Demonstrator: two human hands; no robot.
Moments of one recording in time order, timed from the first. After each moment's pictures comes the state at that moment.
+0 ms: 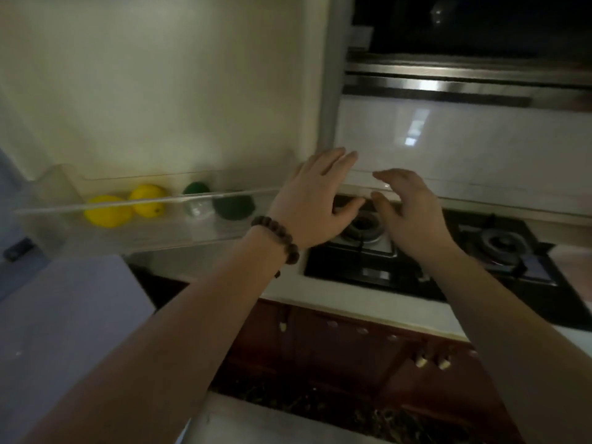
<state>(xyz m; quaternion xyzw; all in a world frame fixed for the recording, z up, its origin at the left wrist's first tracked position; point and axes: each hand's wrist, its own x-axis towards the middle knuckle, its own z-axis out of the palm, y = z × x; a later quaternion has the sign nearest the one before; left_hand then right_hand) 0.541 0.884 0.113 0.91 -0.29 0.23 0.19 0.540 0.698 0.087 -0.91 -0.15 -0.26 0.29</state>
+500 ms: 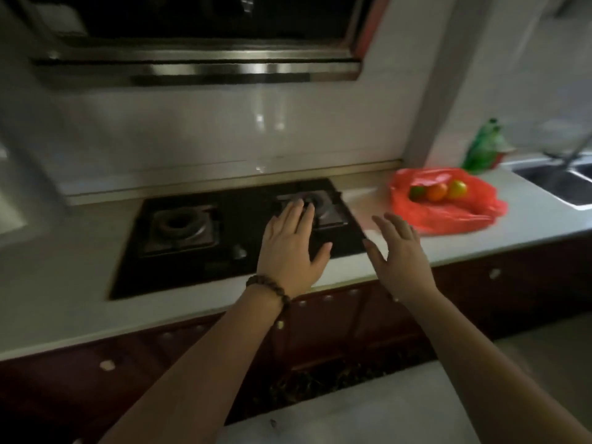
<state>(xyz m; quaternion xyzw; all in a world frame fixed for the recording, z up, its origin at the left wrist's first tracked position) 0.452 0.515 0.012 0.90 -0.36 0.13 0.21 0.358 0.338 0.001 -0.93 0.15 -0.26 0.19</state>
